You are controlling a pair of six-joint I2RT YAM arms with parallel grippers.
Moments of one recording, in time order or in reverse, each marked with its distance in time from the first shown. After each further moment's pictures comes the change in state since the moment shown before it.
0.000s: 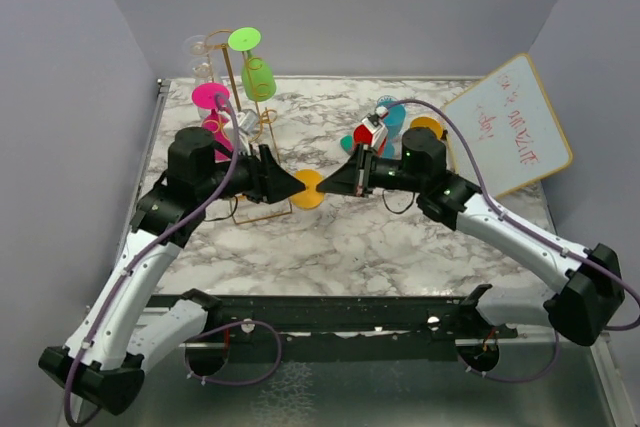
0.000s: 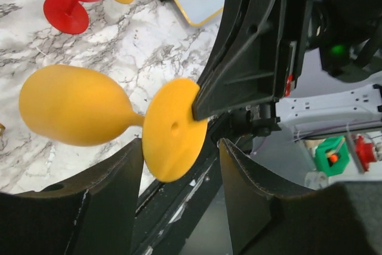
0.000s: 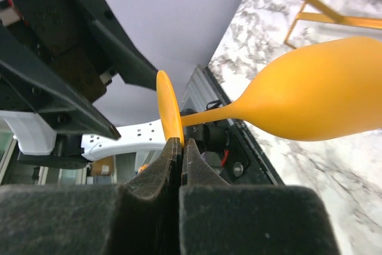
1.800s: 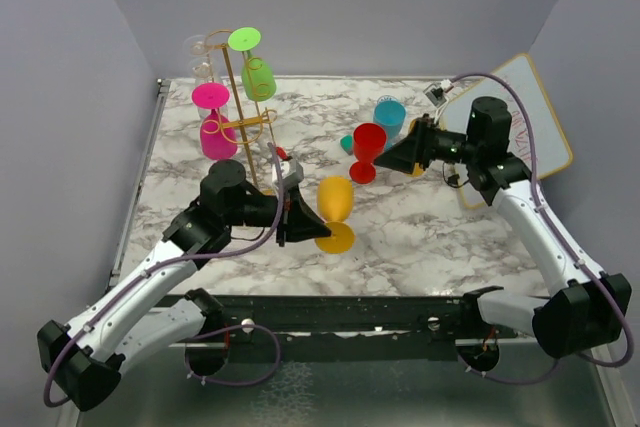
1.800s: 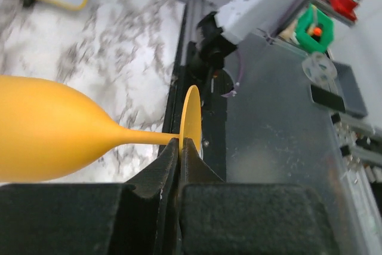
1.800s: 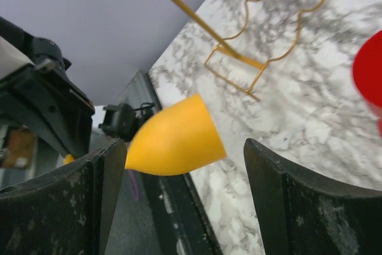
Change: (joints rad) left arm -0.317 -0.008 -0.288 0.388 0.160 0.238; right arm -0.508 -0.078 0.098 -0.280 -0.380 -0.498
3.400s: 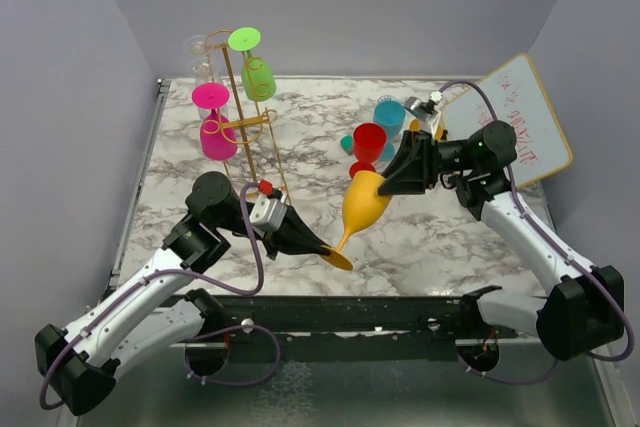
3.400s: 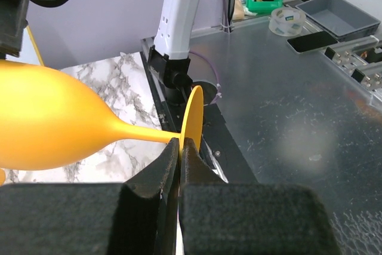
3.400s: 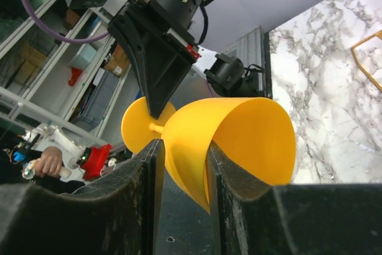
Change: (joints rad) left arm -0.040 -0.075 -0.081 0.353 0.350 0.269; right arm 0.068 0.003 -0.220 0.857 -0.490 0.635
